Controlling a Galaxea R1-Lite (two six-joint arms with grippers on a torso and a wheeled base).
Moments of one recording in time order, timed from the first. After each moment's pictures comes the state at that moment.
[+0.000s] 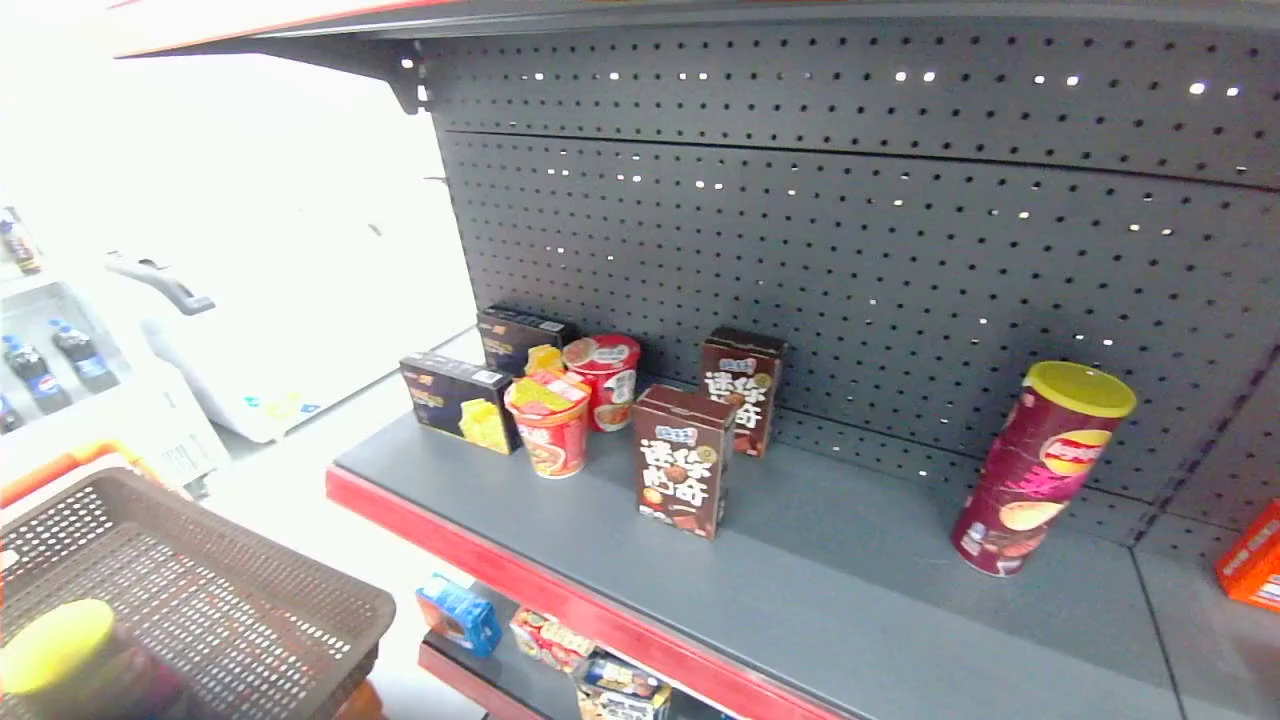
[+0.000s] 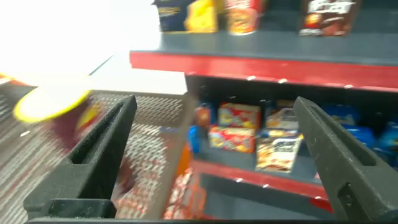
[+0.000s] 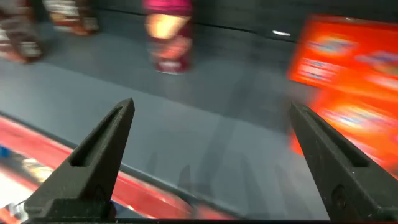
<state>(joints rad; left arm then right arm) 0.00 0.00 0.00 0.00 -0.15 0.08 0.00 0.00 0.00 0.00 -0.06 0.00</state>
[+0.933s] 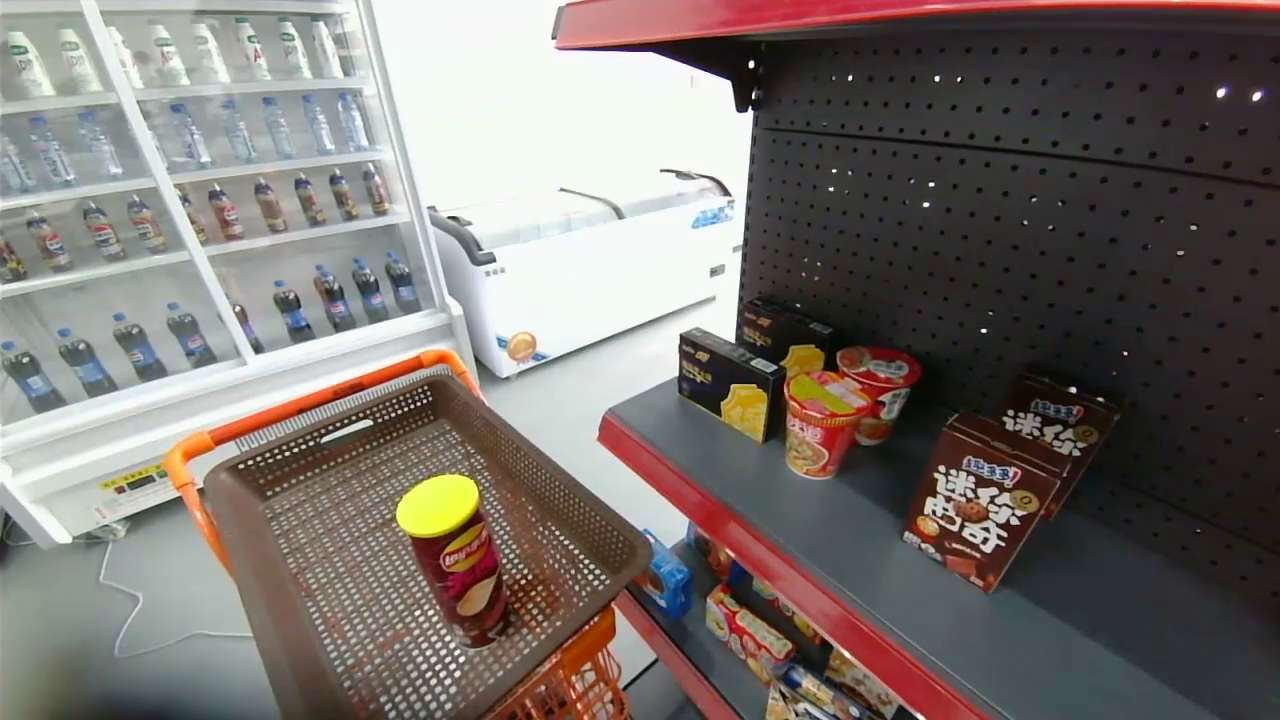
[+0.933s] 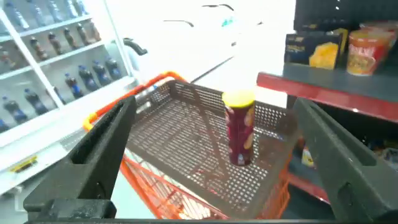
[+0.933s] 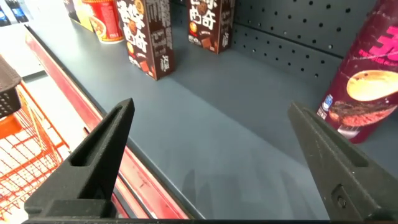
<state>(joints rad) 0.01 0.20 -0.44 0.13 -0.12 0.12 0.00 0.00 0.00 0.00 -0.06 0.00</state>
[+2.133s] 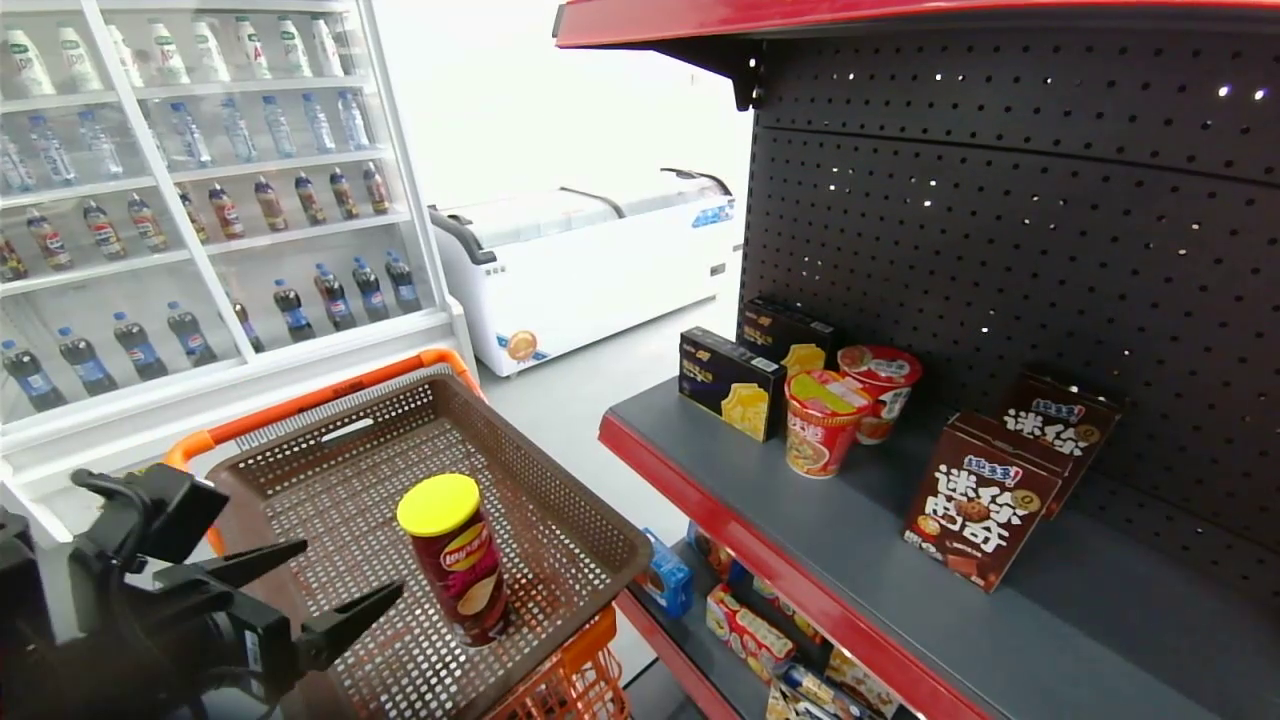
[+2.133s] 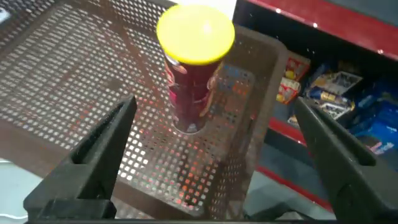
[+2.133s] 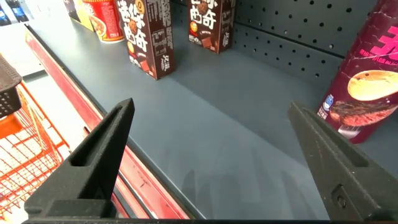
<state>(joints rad) -0.05 1.35 -0.17 -0.78 -0.30 0.04 0.00 0.00 0.00 0.00 -0.06 0.00</state>
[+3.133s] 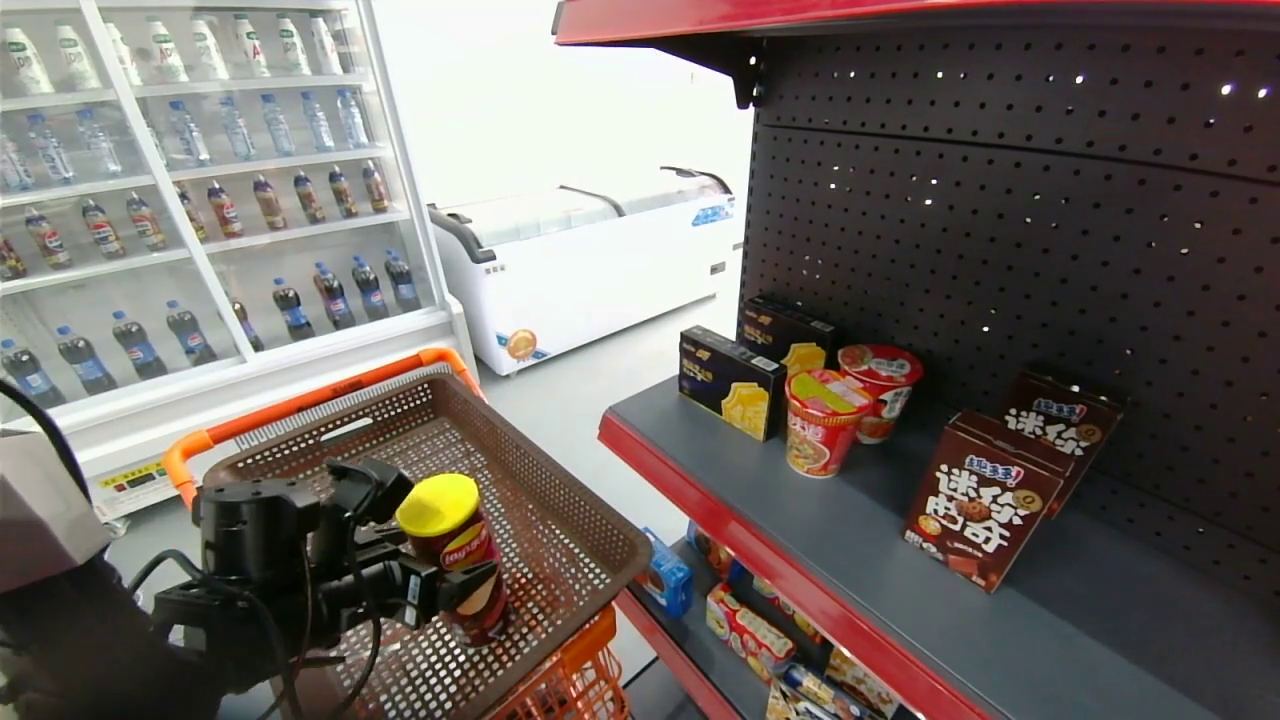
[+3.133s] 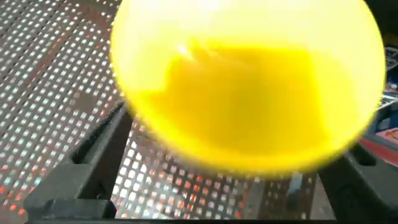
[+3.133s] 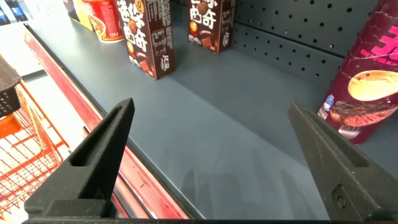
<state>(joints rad) -0.09 1.99 -0.34 -1.14 -0.30 0.12 0.00 0.00 0.00 0.00 -0.06 0.00</state>
